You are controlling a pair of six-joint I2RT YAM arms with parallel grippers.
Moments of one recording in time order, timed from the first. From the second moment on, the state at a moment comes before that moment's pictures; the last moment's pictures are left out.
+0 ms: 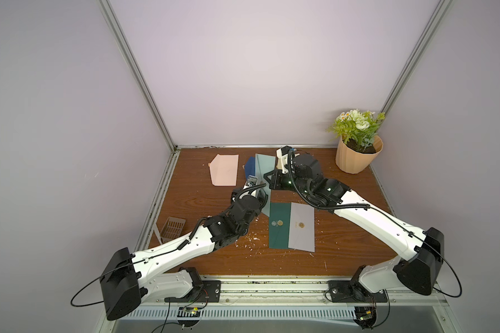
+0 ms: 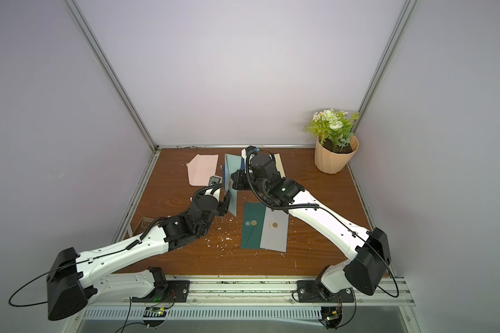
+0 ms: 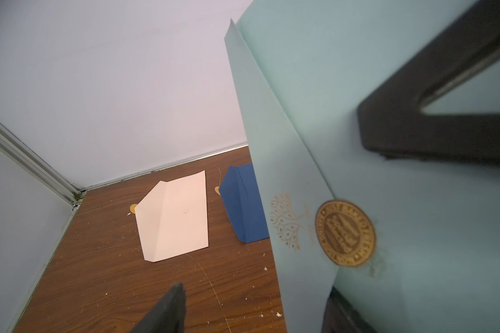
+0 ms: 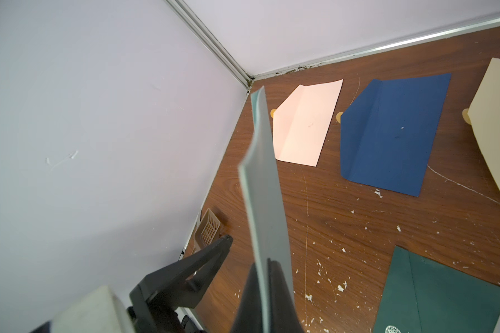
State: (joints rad) left arm -0.93 1.17 0.81 -0.07 -0.73 -0.16; right arm 0.82 1.45 1.37 -0.28 -0.04 0.66
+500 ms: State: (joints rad) left arm -0.93 1.17 0.82 -0.06 -0.75 -0.15; right arm 0.82 1.45 1.36 -0.27 -0.04 0.66
